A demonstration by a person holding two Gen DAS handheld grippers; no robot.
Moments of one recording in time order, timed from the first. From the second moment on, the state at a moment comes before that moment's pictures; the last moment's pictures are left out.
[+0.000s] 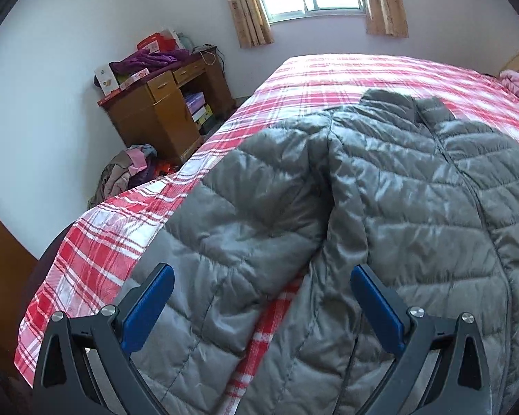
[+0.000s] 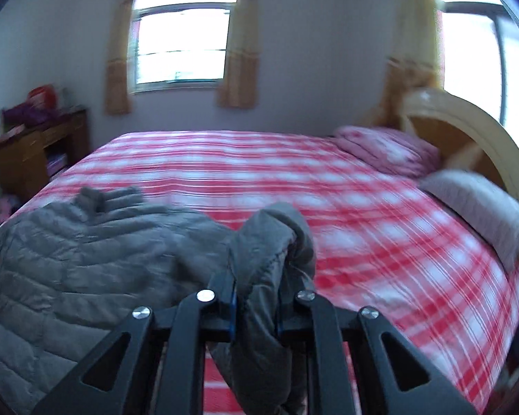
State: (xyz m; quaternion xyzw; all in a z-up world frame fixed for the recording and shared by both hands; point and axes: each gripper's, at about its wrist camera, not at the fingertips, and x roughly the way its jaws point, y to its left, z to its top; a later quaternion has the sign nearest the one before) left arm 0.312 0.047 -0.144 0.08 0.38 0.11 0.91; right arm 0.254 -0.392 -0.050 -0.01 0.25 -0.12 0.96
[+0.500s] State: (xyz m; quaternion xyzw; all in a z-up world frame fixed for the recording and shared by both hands) left arm 0.341 0.043 -0.144 0.07 0.39 0.11 0.91; right arm 0.338 -0.215 -0.132 -0.12 0.31 0.01 0.94
